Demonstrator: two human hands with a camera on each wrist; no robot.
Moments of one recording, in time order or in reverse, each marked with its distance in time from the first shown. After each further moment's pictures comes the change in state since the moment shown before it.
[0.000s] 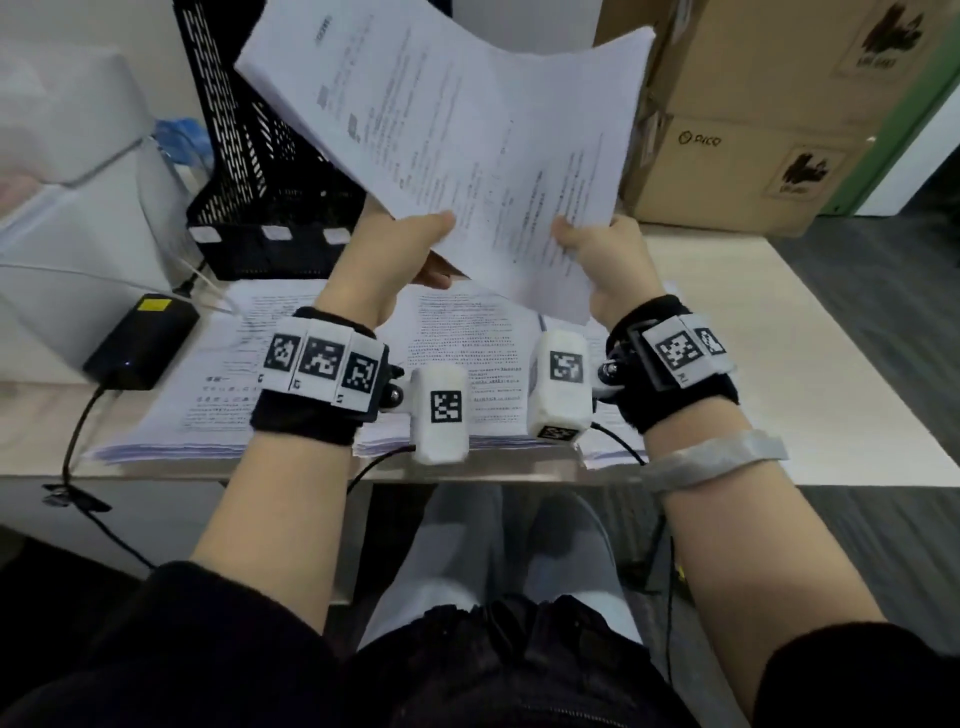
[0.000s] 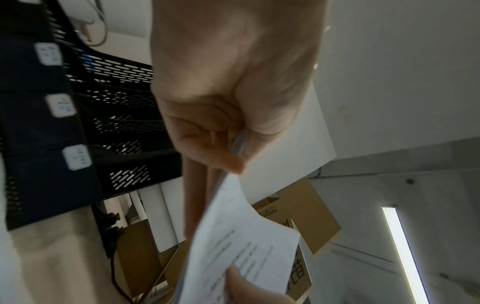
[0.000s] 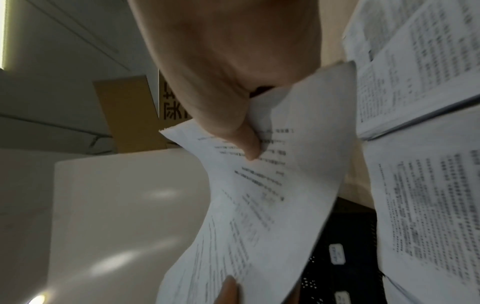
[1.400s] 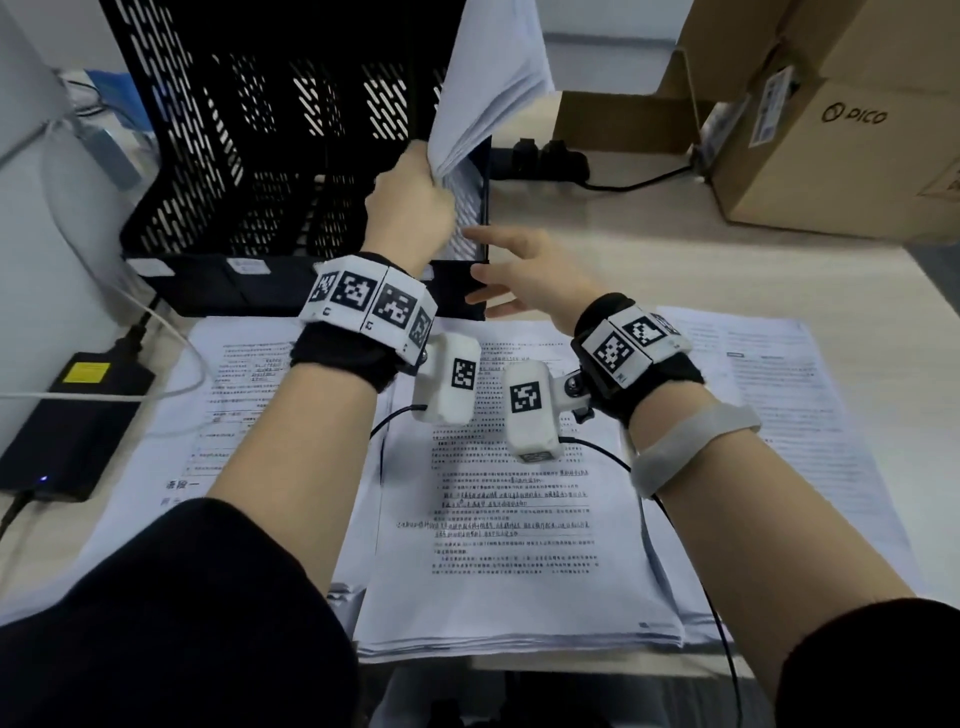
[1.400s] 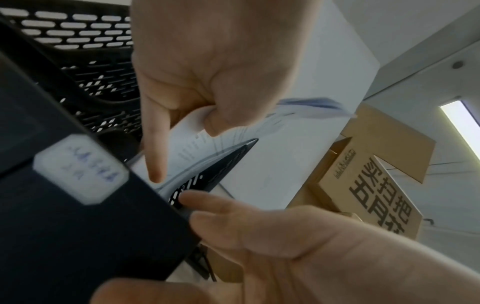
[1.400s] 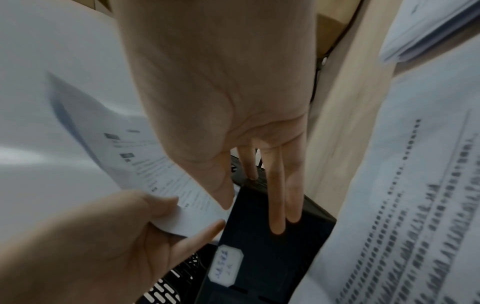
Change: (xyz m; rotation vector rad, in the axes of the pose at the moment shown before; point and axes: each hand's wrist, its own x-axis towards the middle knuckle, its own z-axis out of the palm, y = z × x) left_hand 0.200 -0.058 -0.007 0.776 0.057 0.067; right_hand 0.149 0.059 0.100 -0.415 -0.516 0.120
